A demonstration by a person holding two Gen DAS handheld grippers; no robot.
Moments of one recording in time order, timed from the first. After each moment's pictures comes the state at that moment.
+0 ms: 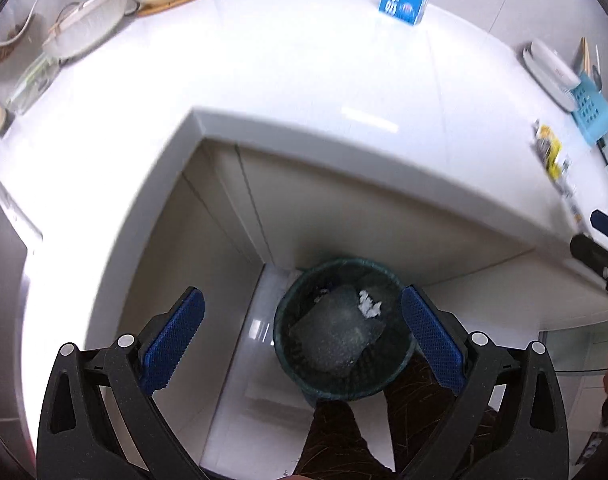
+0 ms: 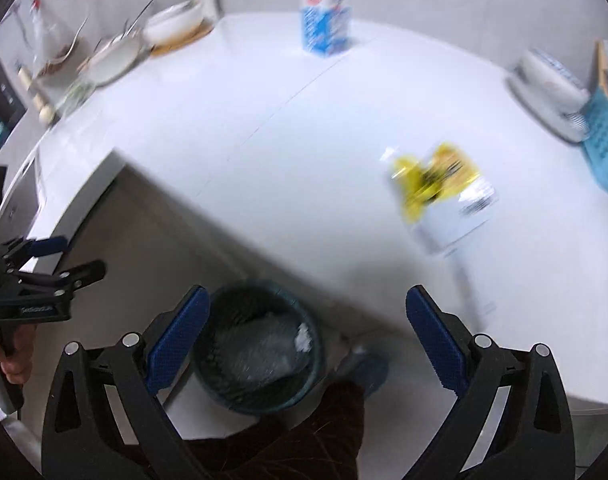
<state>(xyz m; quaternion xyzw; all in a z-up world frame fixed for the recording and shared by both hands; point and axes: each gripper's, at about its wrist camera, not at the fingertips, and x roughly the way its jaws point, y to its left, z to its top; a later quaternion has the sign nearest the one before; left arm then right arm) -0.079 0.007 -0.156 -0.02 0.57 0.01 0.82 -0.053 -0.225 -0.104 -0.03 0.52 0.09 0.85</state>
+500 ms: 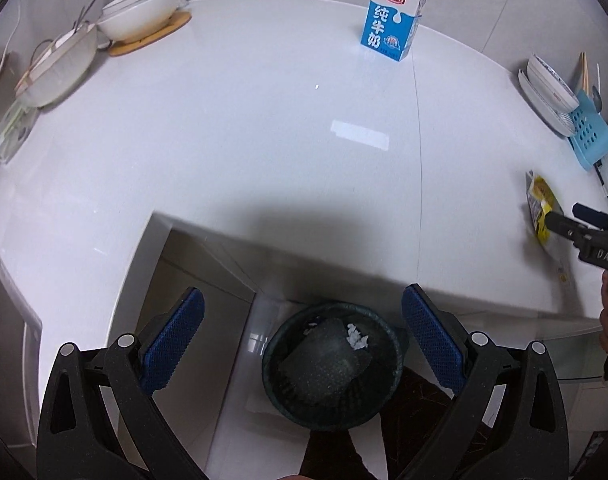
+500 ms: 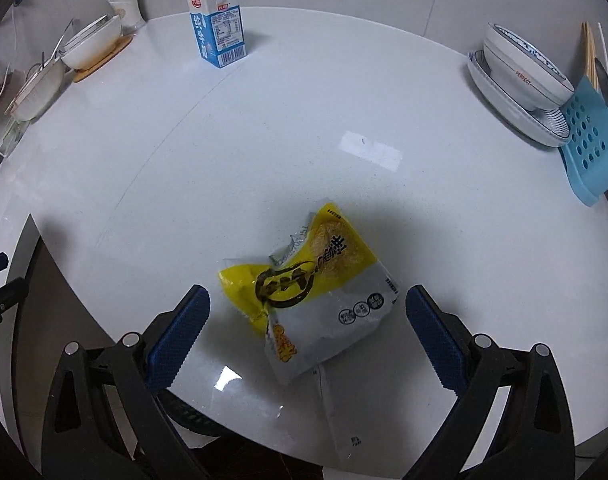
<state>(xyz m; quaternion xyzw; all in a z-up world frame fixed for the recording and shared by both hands) -0.002 -0.015 -0.135 -0.01 0.56 0.00 0.83 0.048 -0.286 -0.139 -0.03 0.57 0.05 0.82</state>
